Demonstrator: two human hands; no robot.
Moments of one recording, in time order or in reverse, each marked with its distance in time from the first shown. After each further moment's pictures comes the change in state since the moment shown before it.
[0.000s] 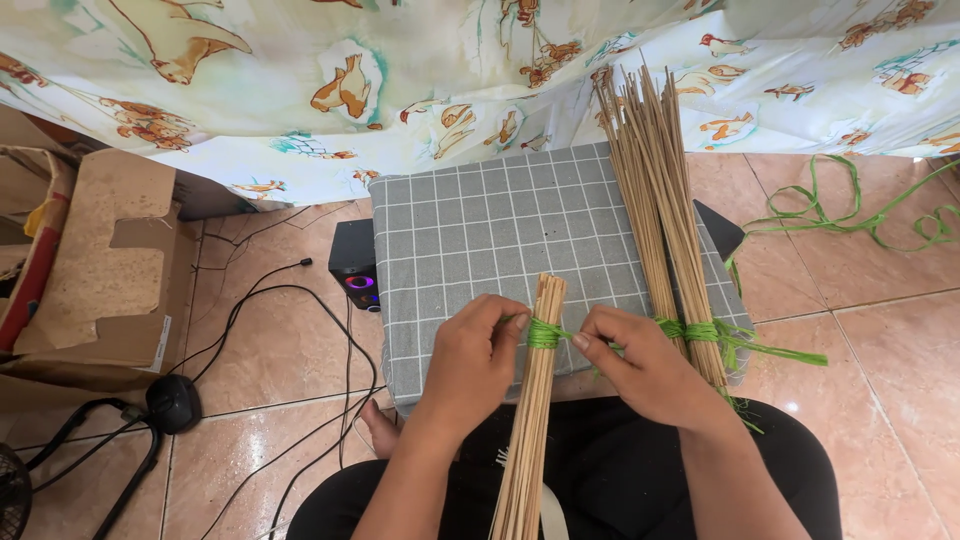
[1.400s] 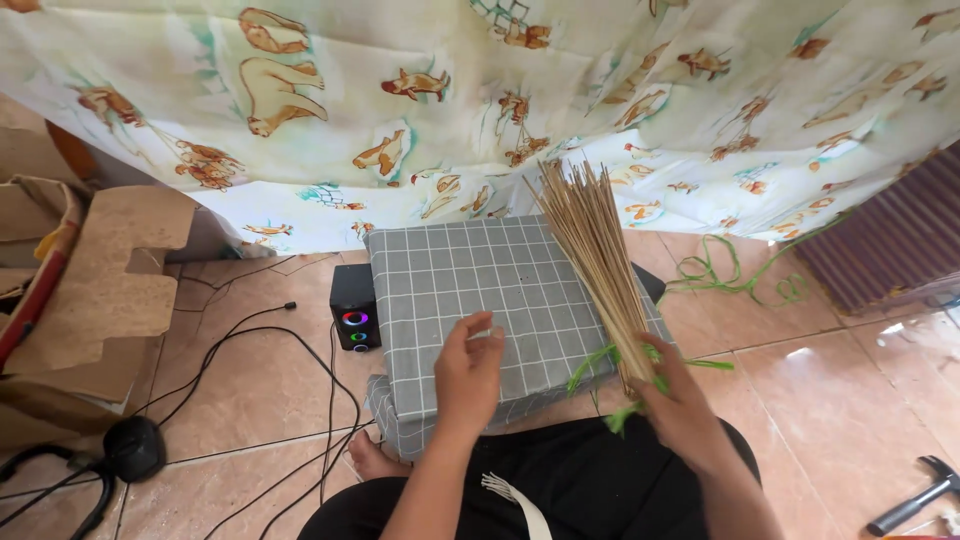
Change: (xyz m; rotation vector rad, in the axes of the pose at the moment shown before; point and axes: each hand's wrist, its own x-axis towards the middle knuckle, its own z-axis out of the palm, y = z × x) left_hand -0.036 -0.031 -0.004 -0.420 0.242 -0.156; right_hand -0.087 -0.019 0.006 -0.079 0.482 0.459
